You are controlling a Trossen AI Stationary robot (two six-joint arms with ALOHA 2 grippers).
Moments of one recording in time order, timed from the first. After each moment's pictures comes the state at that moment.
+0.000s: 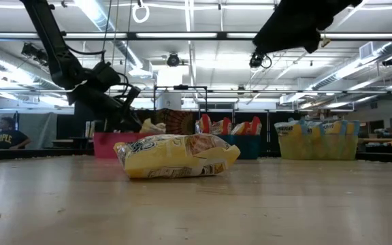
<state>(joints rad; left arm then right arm) 0.97 1.63 0.59 0.45 0.54 -0.80 0.44 1.36 0.87 -0.19 0.67 0.54</state>
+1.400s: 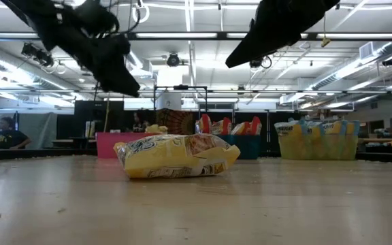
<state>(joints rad) 0.49 1.05 0.59 -0.11 0.19 0.00 0.37 1.55 0.98 -0.14 0.53 0.09</state>
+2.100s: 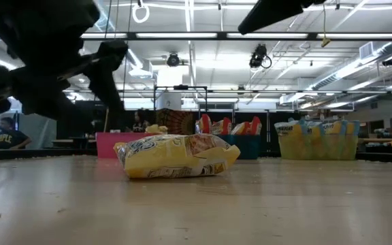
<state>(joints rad) -0.49 1.48 0.67 -0.06 -0.45 0.41 0.49 1.55 1.15 -0.44 0.83 0.06</state>
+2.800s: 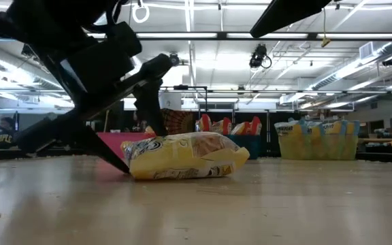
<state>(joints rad) -0.44 1.81 0.89 -0.08 -0.48 0.72 0.54 1.55 1.15 -0.54 0.82 0.18</state>
